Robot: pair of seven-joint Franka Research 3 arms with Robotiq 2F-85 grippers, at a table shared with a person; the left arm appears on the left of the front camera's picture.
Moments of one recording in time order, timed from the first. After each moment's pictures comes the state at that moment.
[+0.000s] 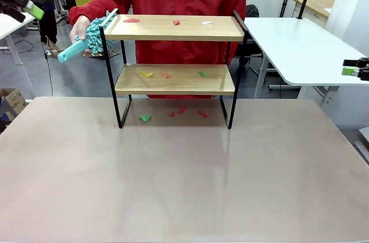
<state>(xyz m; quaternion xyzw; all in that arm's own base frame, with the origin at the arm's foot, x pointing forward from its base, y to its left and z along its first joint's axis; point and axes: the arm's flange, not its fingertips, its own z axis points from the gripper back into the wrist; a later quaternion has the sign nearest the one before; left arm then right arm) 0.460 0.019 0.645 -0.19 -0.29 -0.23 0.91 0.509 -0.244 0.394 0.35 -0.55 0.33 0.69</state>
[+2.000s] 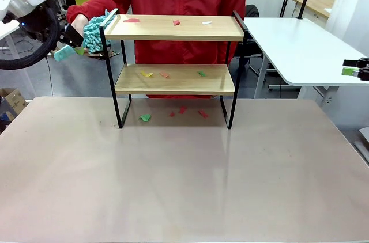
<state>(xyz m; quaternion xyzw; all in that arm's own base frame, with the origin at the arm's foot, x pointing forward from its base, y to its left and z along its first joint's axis) 0.500 -0.063 0.561 -0.03 -0.29 -0.16 0.94 0.509 -0.244 0.394 0.35 -0.55 0.33 0.69</state>
